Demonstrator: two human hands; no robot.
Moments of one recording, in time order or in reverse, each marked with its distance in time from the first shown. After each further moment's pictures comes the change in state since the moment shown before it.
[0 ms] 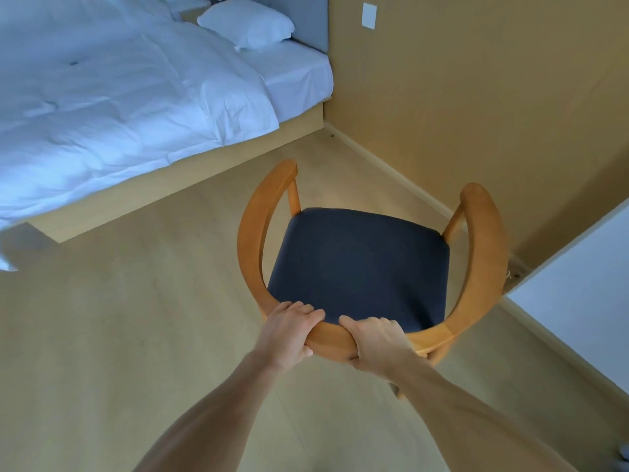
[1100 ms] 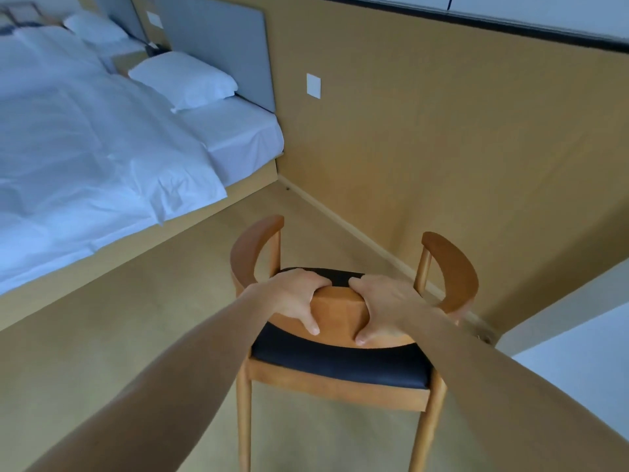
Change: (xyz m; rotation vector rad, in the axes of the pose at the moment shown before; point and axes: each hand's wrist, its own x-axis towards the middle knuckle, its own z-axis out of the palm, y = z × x) left_hand 0.389 -0.077 -0.206 -0.230 -0.522 0.096; right_hand 0.200 0.187 -0.293 -0.037 0.011 0.129
